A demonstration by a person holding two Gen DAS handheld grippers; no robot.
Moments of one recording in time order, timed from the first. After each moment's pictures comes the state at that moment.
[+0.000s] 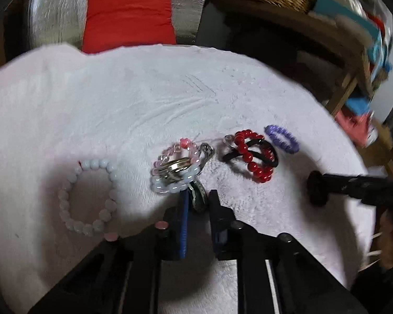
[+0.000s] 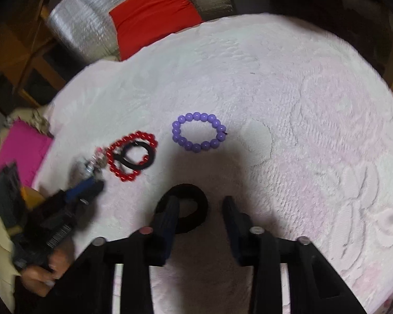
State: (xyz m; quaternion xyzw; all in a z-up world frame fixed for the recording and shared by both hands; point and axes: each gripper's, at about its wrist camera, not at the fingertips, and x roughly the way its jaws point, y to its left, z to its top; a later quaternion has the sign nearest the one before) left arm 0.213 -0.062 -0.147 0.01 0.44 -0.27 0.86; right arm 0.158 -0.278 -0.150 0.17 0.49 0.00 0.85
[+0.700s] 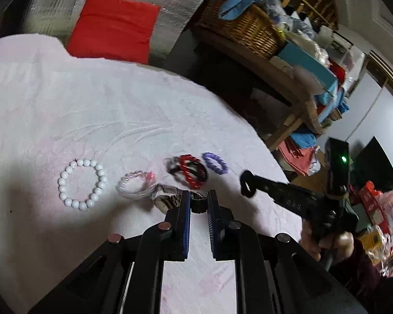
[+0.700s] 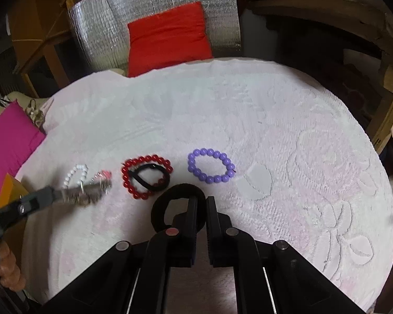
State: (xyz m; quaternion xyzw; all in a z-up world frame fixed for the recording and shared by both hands) left arm 0.175 -0.013 -0.088 -0.11 0.40 -0.39 0.83; right arm 0.136 -0.247 -0.113 0.11 0.41 -0.03 0.90
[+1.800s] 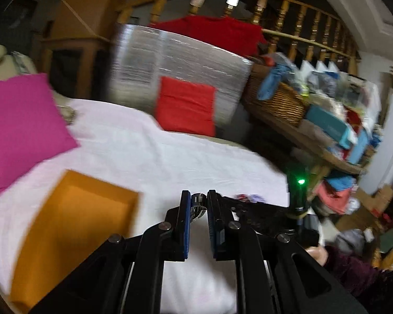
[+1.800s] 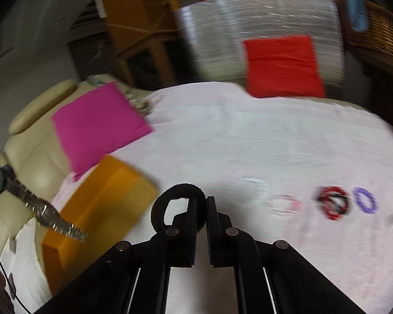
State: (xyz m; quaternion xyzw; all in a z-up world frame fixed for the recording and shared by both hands) left arm 0.008 0.193 0.037 -0.10 0.26 -0.18 0.94; right arm 0.117 -0.017 -0.047 0.08 0.34 0.22 0.91
